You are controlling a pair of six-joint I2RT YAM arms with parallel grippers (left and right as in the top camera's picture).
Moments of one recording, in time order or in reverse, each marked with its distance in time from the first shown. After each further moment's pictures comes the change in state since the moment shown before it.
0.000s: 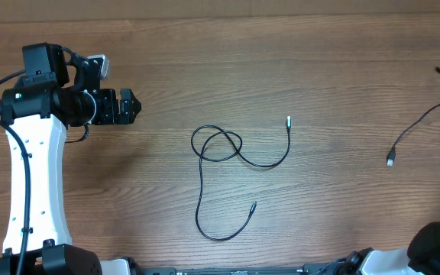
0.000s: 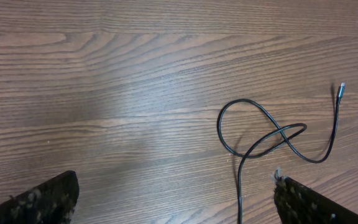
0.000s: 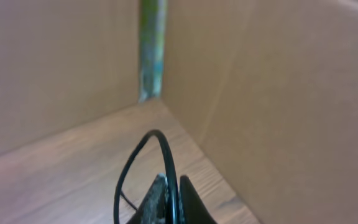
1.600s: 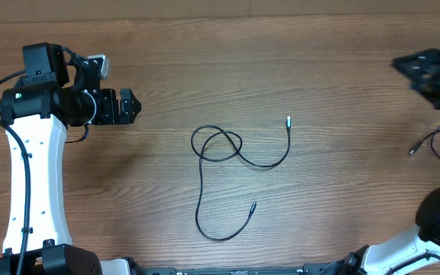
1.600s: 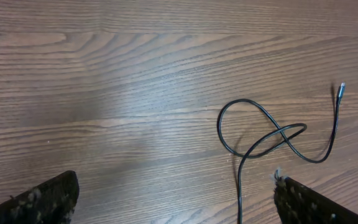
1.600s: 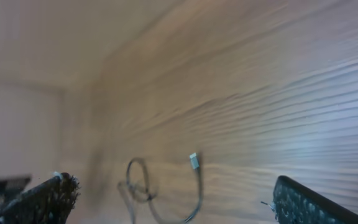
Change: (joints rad) left arm 0.000 0.000 0.000 0.000 0.000 0.000; right arm 0.147 0.217 -0.017 -0.636 -0.862 0.005
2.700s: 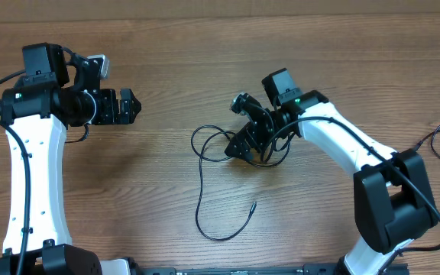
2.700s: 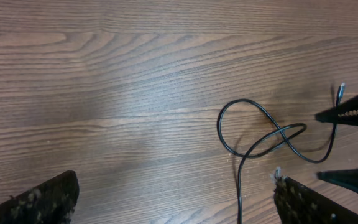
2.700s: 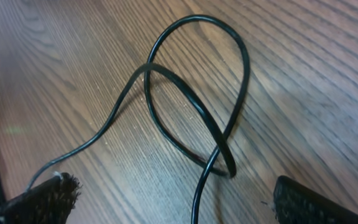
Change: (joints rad) left arm 0.000 0.000 0.000 0.000 0.000 0.000; right arm 0.954 0.000 -0.524 0.534 0.307 -0.201
